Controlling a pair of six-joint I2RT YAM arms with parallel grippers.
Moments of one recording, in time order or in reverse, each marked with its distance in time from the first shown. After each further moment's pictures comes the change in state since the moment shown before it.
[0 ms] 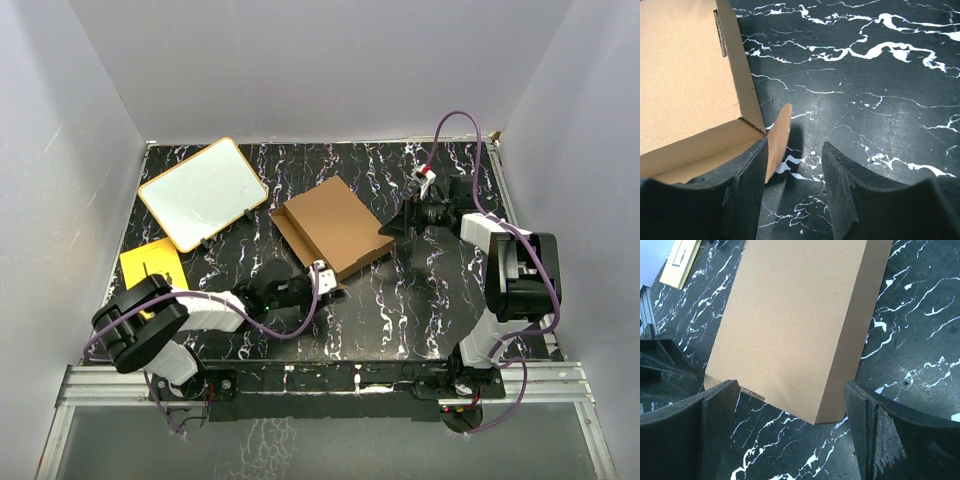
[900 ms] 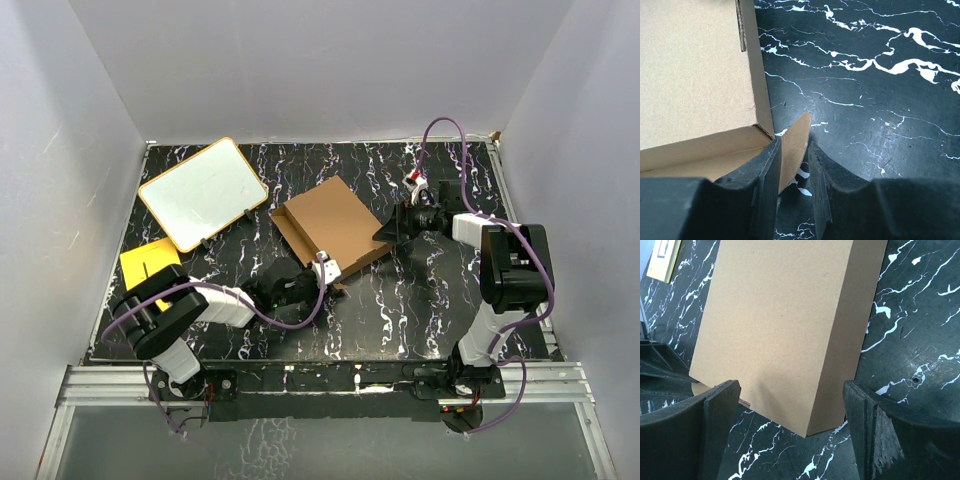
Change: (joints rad) left arm -0.002 0.130 0.046 0.088 -0.089 -0.121; right arm 0.042 0.076 0.000 0.005 0.061 0.018
